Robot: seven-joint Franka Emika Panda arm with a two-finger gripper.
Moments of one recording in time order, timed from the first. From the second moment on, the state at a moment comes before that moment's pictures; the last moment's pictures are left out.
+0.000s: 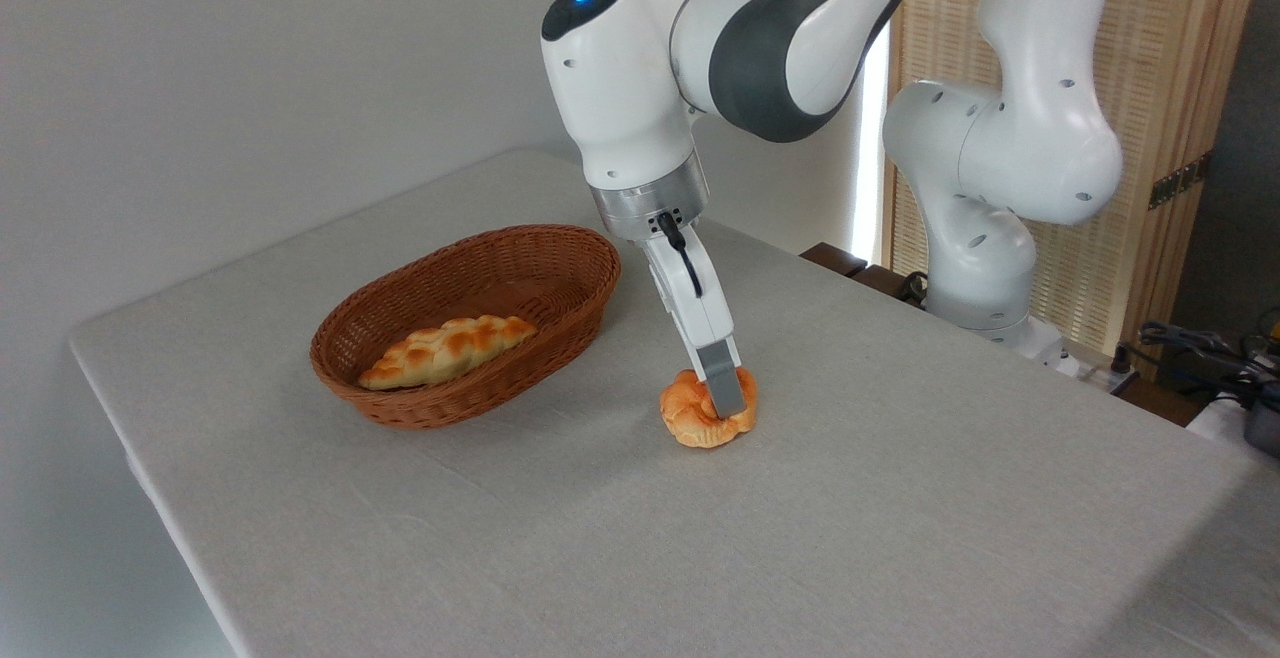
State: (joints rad) arm -0.07 -0.34 -0.03 -2.44 0.05 1.92 1.12
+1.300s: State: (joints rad) arm -0.10 -0.27 -0.20 -2.04 -0.14 1.72 0.67
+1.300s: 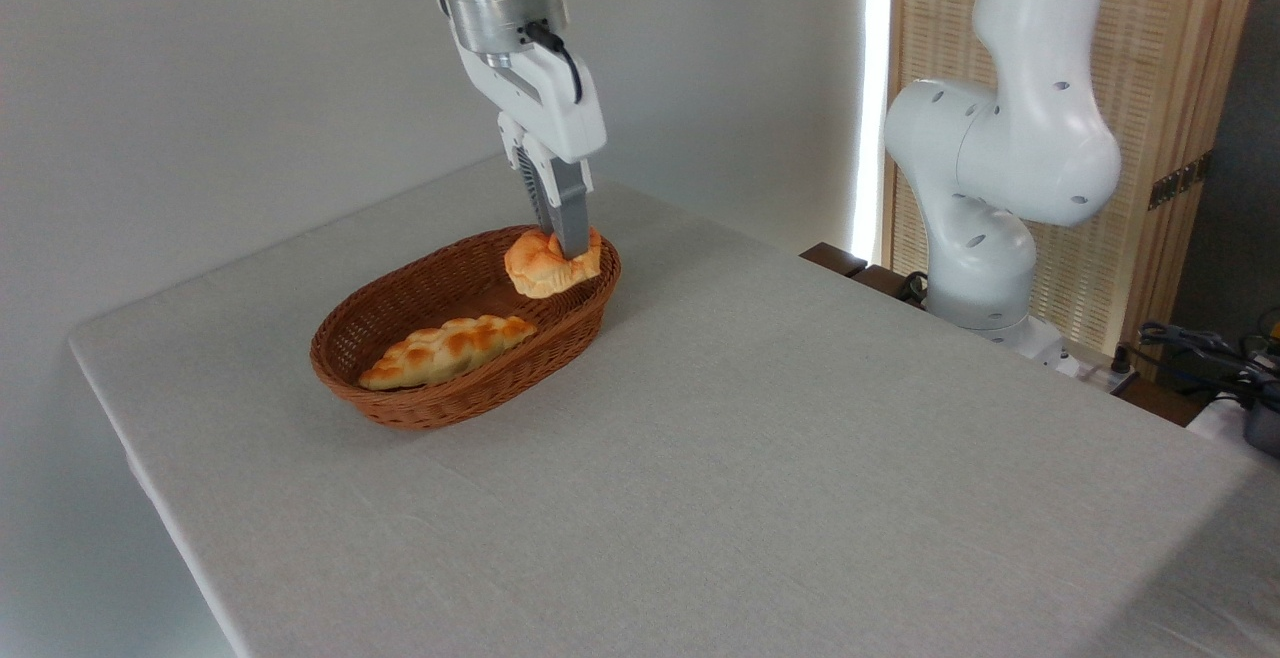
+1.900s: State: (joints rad) arm -0.17 -0.16 -0.27 -2.02 -0.14 1.81 0.49
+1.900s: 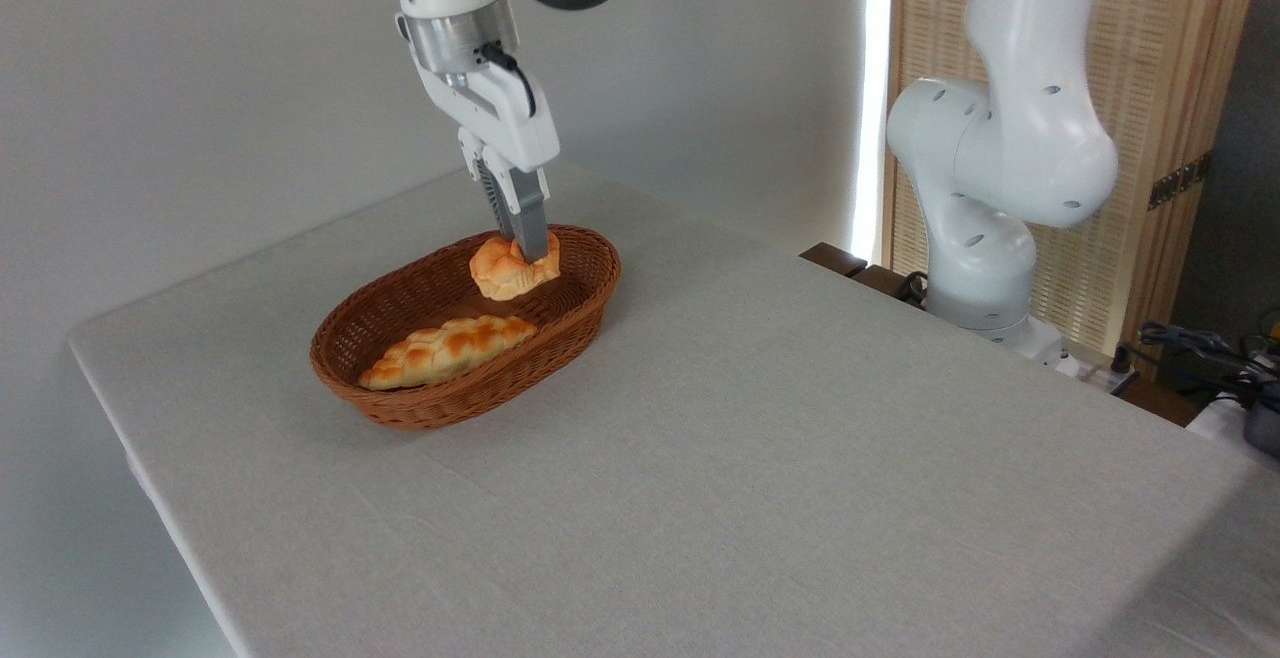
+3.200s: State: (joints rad) arm -0.21 -0.13 -0.14 -1.87 -0.03 1.71 0.62
